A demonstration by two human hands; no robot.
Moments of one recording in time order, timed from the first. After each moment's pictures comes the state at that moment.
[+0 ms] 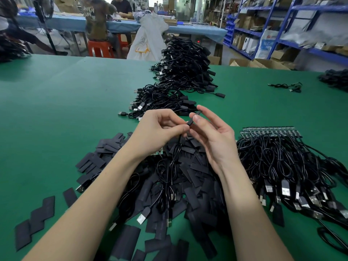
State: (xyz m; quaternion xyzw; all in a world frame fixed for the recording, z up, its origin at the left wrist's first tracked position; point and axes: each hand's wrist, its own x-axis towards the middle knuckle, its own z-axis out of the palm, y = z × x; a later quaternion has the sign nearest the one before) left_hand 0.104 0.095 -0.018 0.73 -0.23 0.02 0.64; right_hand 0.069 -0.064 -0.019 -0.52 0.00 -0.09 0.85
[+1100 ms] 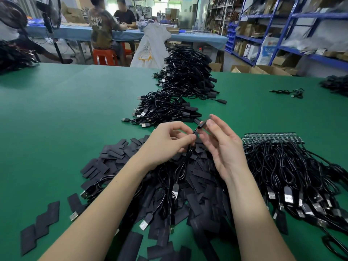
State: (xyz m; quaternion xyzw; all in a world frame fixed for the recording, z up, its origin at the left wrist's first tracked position) left_hand 0.097 0.082 -0.018 0.77 -0.18 -0.05 0.61; right_hand 0.075 -0.080 -0.027 -0.47 0.06 -0.10 0.87
